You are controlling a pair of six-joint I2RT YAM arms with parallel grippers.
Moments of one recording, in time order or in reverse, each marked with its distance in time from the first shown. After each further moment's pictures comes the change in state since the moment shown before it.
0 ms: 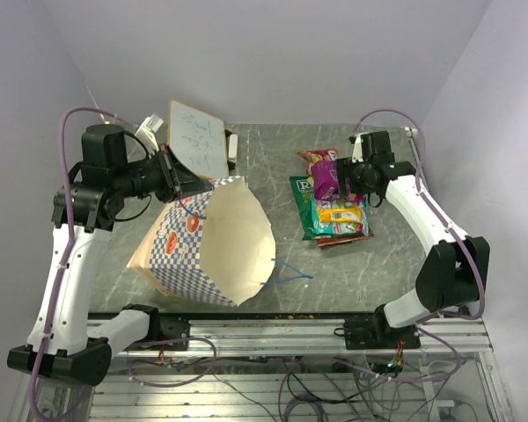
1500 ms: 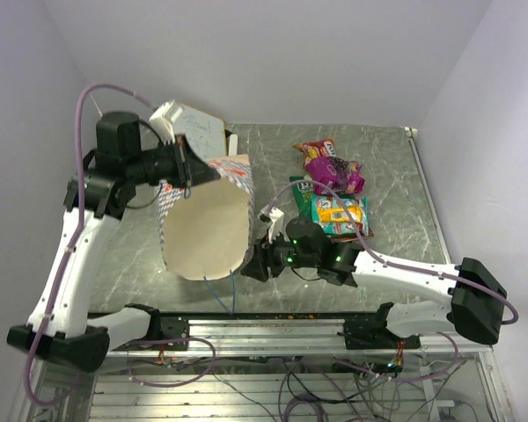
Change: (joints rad) left arm -0.089 0.138 0.124 0.109 -0.056 0.239; right arm 0.849 -0.249 -0.509 0.693 -0.317 0.494
